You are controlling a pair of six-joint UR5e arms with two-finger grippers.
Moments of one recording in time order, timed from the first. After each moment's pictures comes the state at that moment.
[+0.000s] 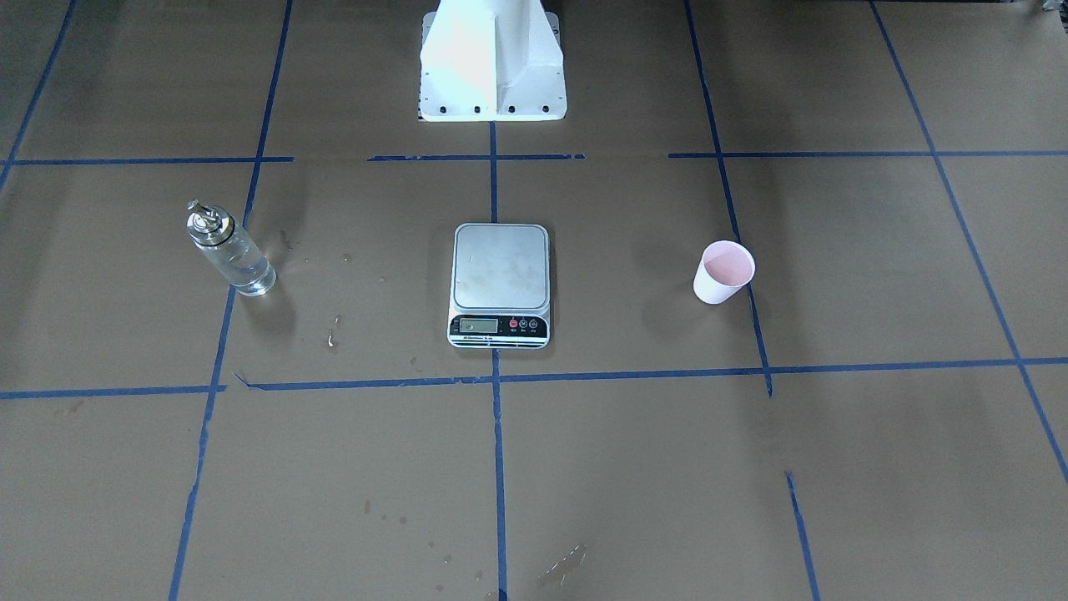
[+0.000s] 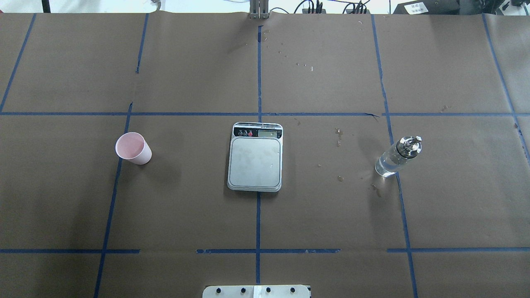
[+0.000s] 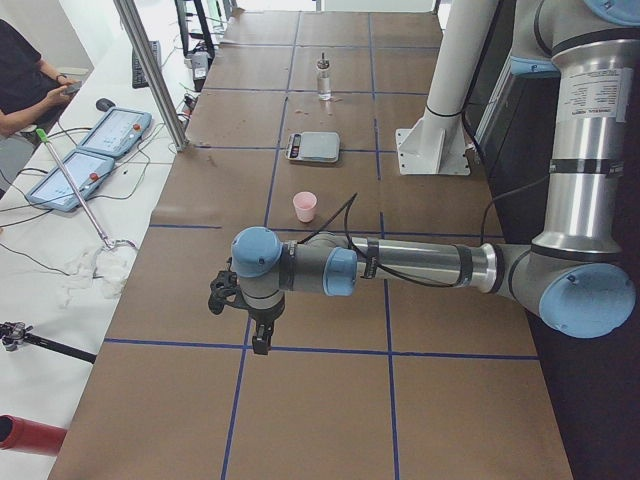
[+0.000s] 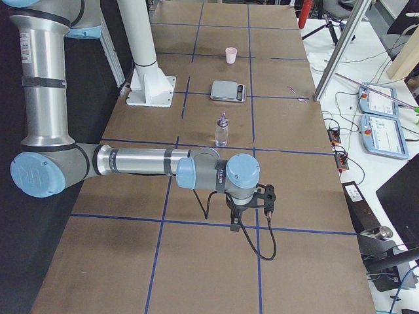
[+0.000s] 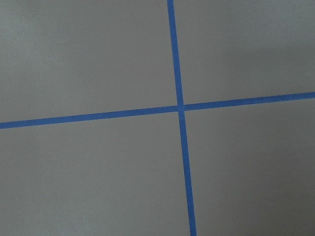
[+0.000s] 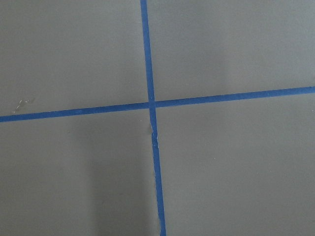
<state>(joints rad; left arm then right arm) -1.58 -1.57 -1.63 -1.59 -2.35 0.05 1.64 -1.59 1.63 -1.62 2.40 0.05</state>
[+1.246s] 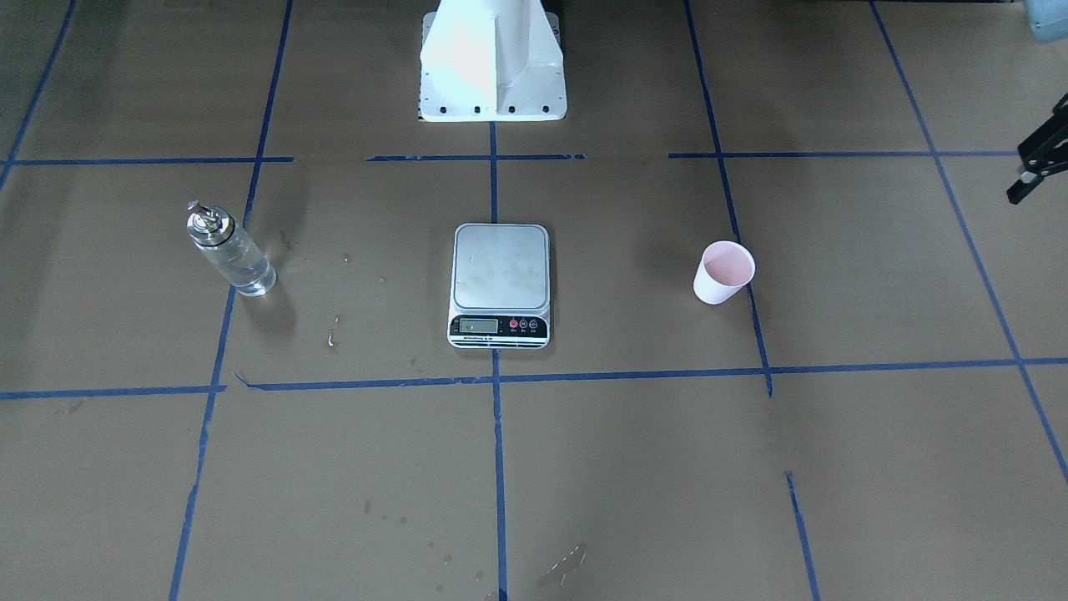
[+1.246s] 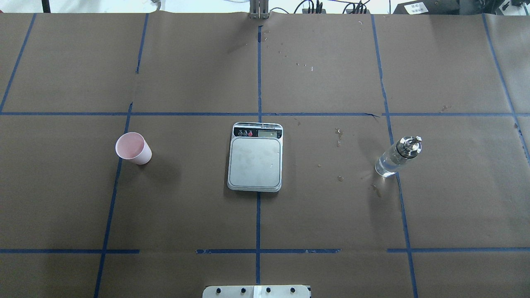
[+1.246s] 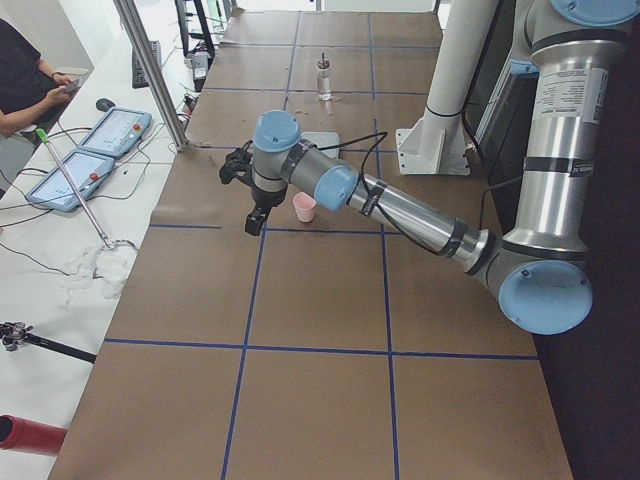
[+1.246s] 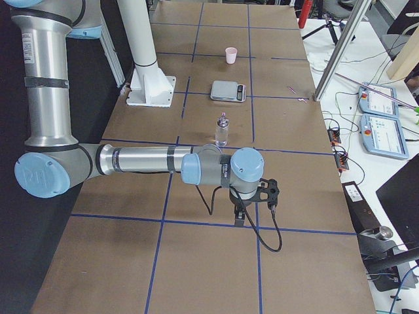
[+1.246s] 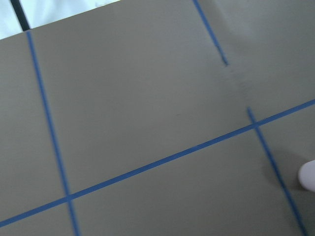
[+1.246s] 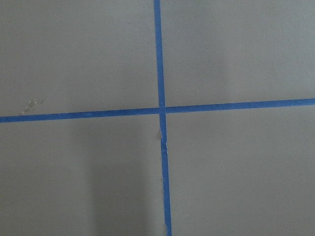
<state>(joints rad) -1.36 -1.64 -1.95 -1.71 -2.40 -0.23 1.62 -1.57 1.64 -1.62 2.39 0.05</state>
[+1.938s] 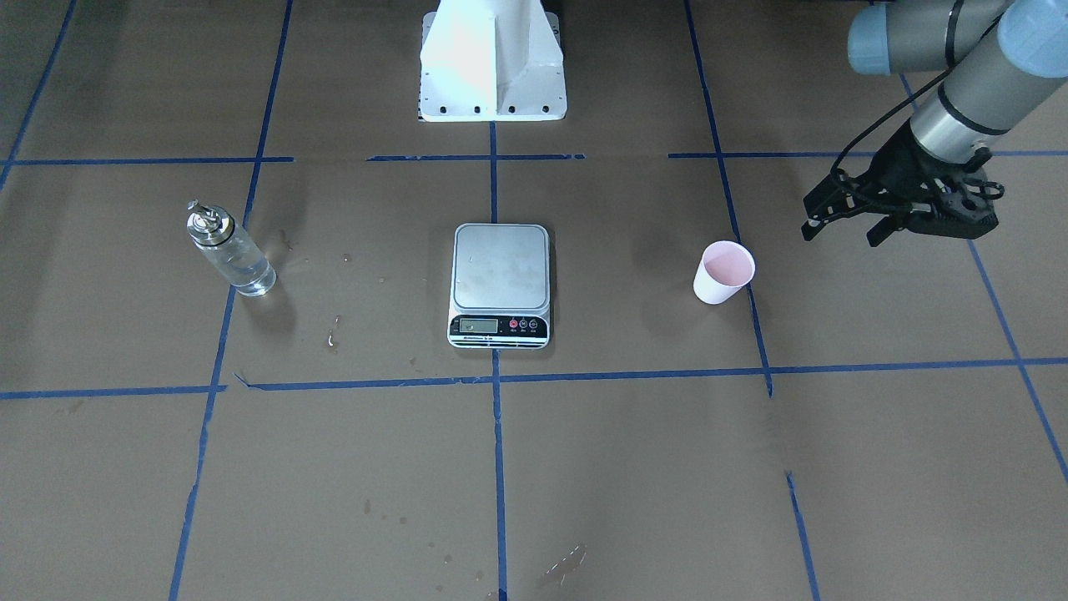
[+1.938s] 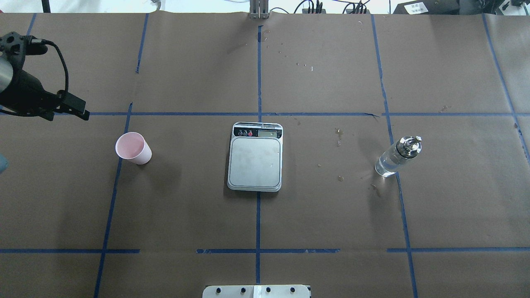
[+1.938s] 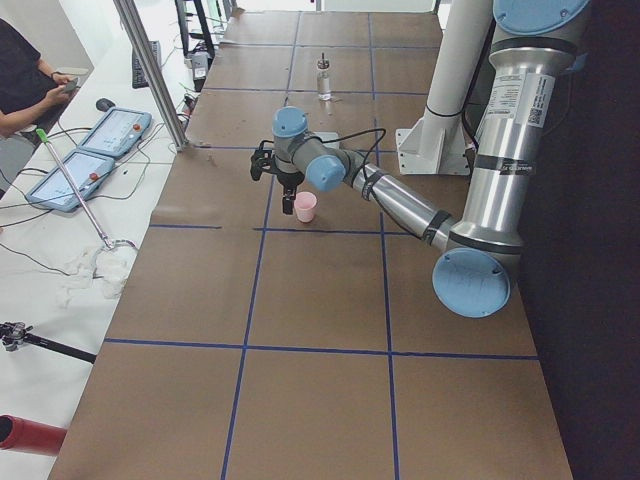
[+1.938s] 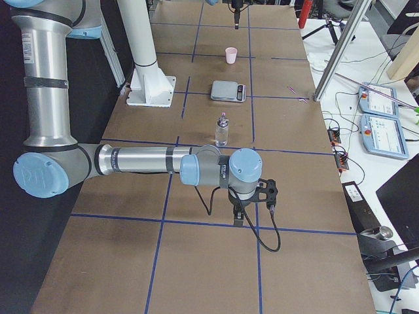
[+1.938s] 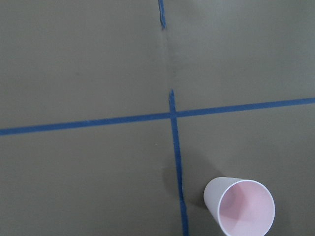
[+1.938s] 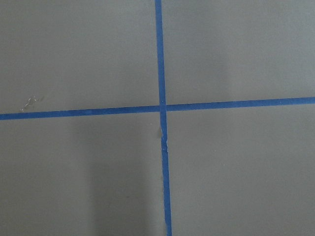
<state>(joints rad) -1.00 -1.73 -1.94 -1.75 -2.23 -0.84 1.61 -1.58 1.64 -1.61 2.39 0.05</state>
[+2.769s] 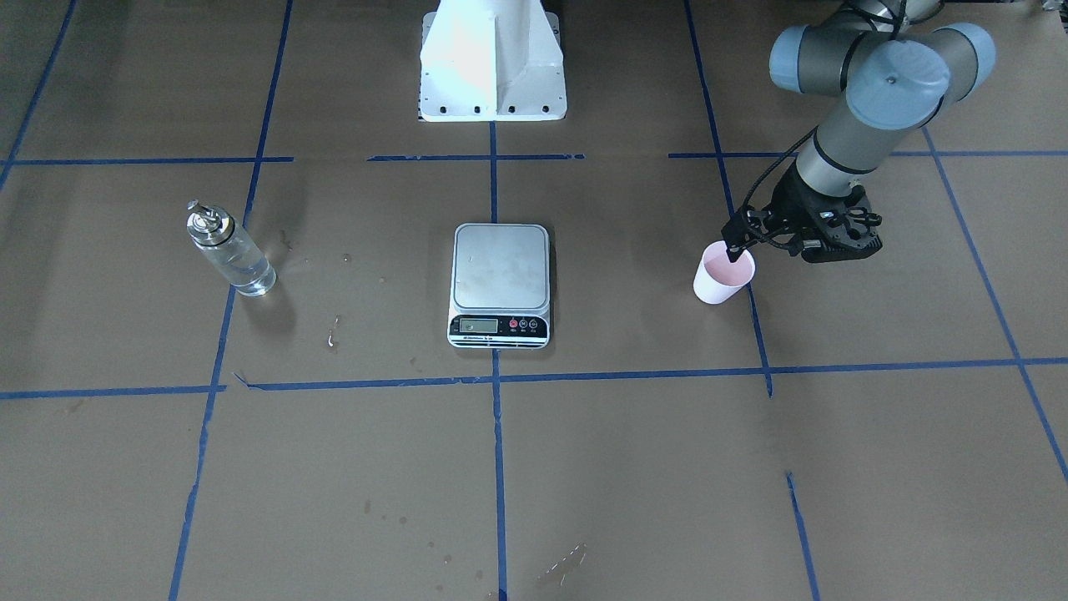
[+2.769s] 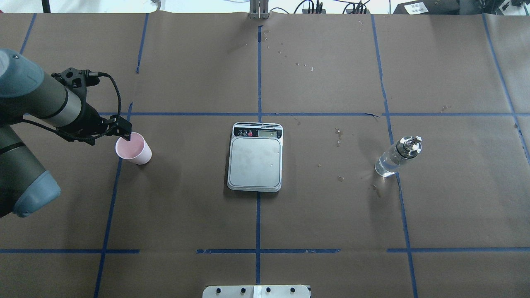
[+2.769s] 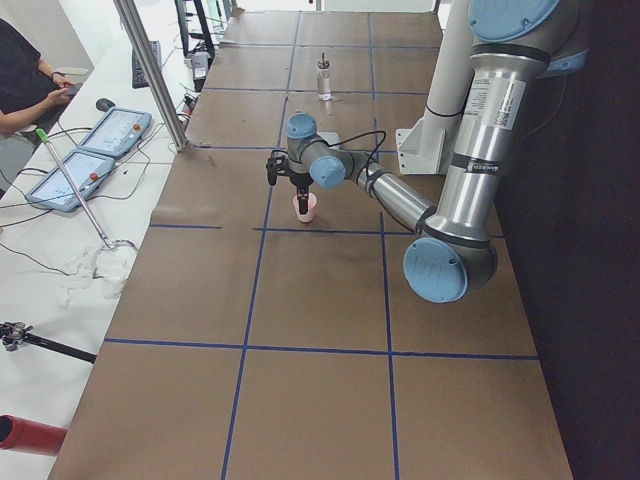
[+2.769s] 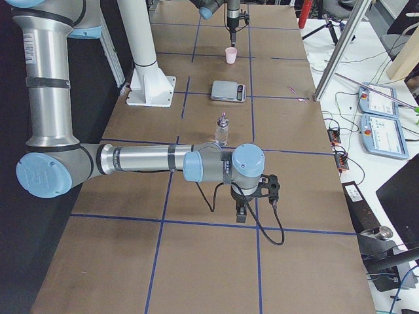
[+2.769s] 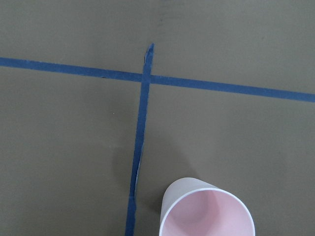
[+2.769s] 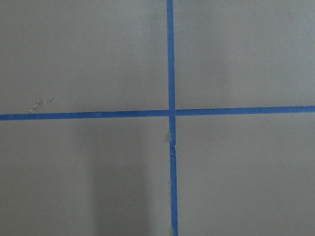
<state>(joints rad) -0.82 -1.79 -1.86 -1.76 -2.10 -1.08 1.60 -1.57 1.65 -1.61 2.39 0.05</state>
